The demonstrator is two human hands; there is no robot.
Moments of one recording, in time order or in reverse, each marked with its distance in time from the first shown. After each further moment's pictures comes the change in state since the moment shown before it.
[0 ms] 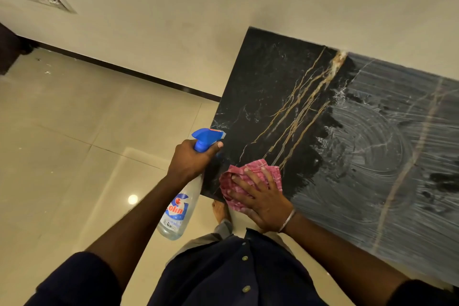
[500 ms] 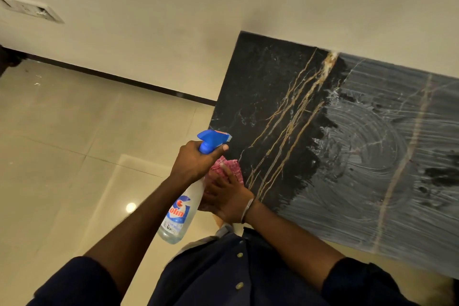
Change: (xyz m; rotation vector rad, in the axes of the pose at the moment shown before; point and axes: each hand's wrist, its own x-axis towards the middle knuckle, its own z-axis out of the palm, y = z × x) left_hand 0.014 0.012 0.004 0.022 -0.081 0.053; right_hand 0.085 -0.044 -0.011 0.026 0.055 -0.087
